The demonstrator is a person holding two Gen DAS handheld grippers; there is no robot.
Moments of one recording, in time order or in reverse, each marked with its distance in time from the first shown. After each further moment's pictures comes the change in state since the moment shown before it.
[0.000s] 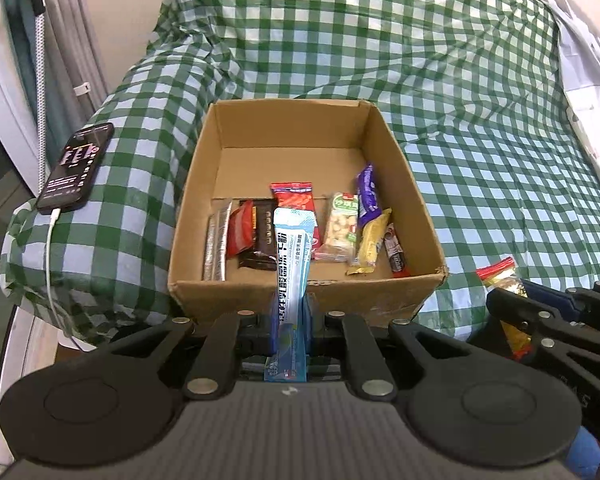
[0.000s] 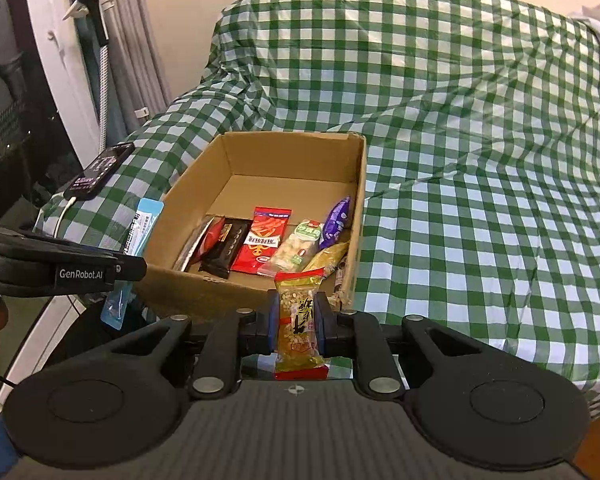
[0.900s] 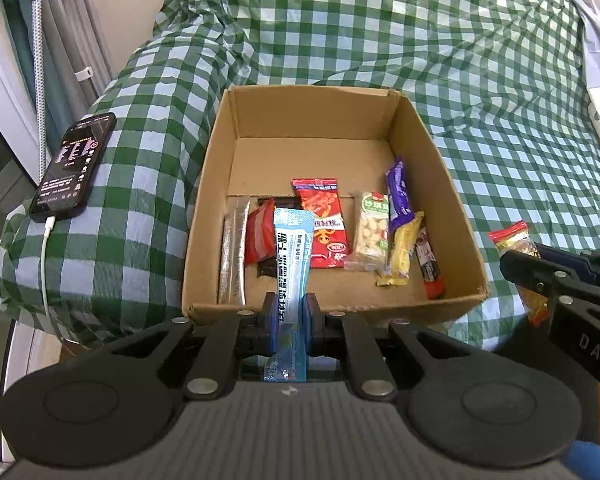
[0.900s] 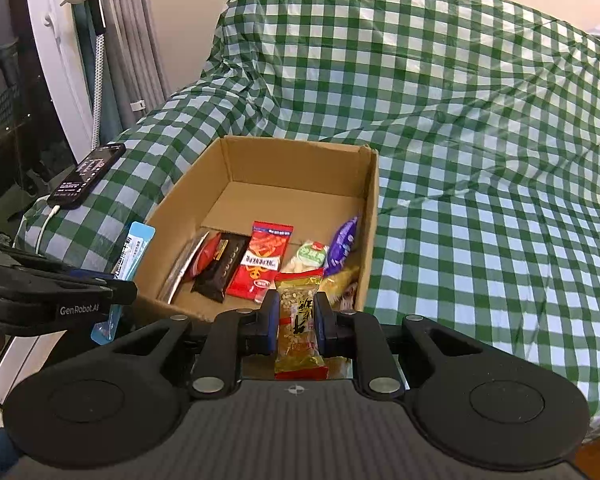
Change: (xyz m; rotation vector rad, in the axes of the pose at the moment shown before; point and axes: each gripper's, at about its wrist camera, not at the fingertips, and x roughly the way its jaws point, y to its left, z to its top) left arm 0.045 0.019 0.031 -0.018 0.062 0.026; right arm 0.045 0.008 0.040 -0.043 0.023 -0.010
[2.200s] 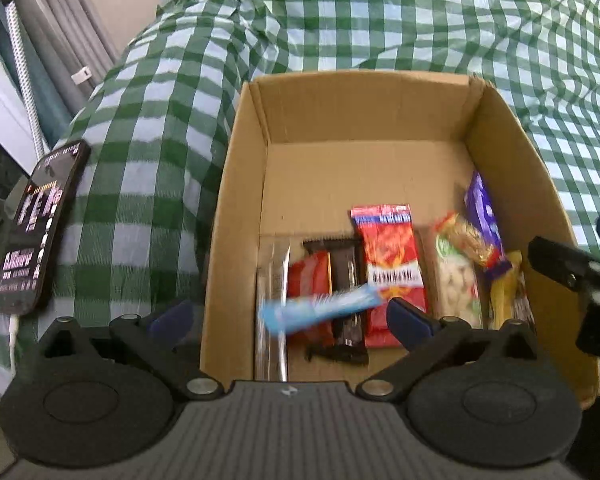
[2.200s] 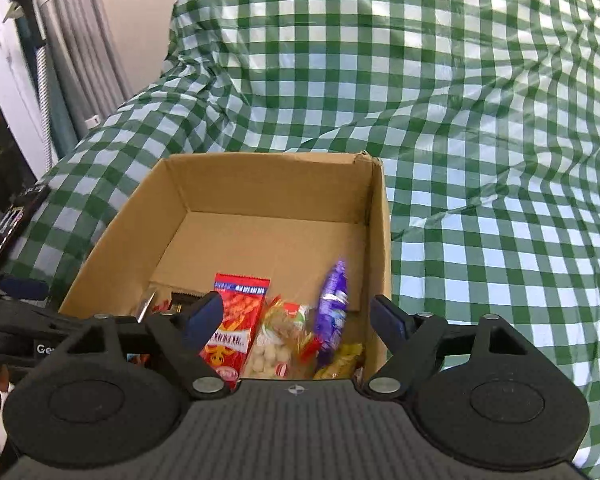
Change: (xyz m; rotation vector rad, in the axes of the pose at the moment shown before) left arm 0.111 0.018 0.069 0.035 0.082 0.133; right arm 0.133 -0.023 0.055 0.081 0.019 -0.011
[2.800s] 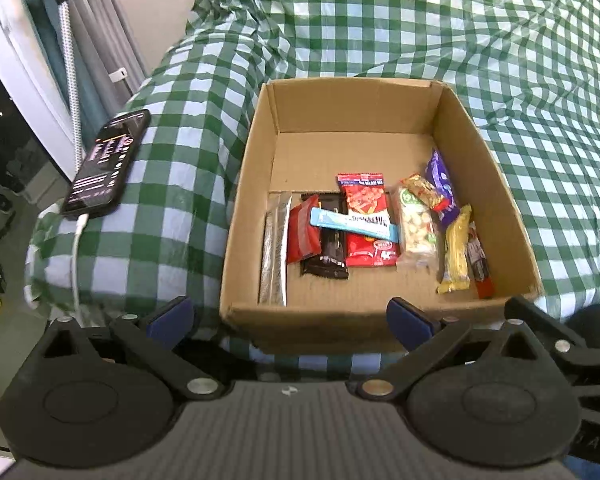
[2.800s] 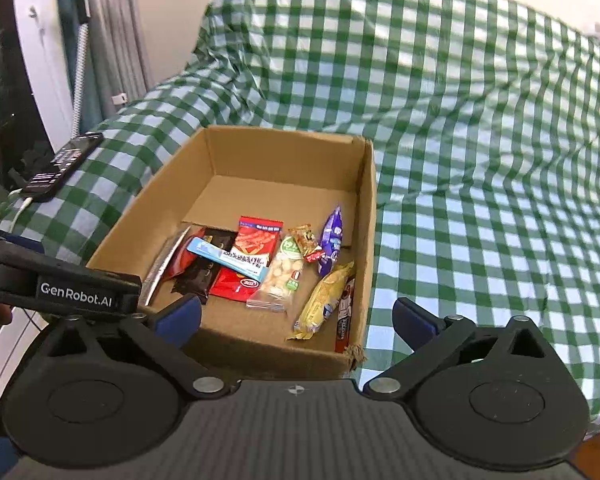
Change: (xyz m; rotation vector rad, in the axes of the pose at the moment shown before) left arm -0.100 -0.002 -0.087 -0.036 -0.076 0.011; right arm -0.109 0.032 -0.072 -0.081 -0.041 -0.058
